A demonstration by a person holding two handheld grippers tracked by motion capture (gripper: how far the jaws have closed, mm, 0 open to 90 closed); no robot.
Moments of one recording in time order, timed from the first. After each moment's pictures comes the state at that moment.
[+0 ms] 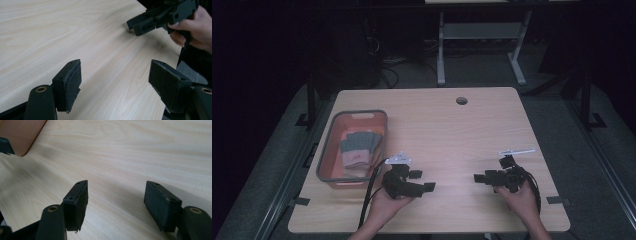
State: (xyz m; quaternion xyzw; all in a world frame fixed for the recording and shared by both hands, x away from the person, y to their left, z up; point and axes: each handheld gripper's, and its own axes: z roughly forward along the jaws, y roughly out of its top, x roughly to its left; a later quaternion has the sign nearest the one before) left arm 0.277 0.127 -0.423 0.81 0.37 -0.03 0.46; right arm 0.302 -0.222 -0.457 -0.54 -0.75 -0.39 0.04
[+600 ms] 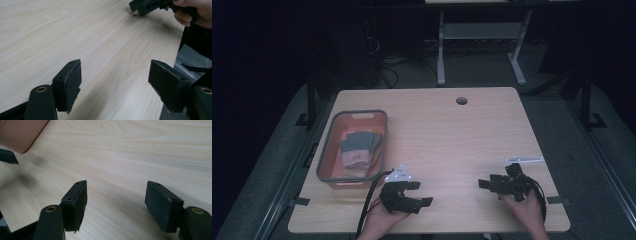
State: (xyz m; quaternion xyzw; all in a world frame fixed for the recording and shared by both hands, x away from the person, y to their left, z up) left arm 0.251 0.134 -0.438 0.83 0.32 0.00 0.45; right arm 0.279 -0.232 -0.460 -0.53 -0.74 -0.41 0.01
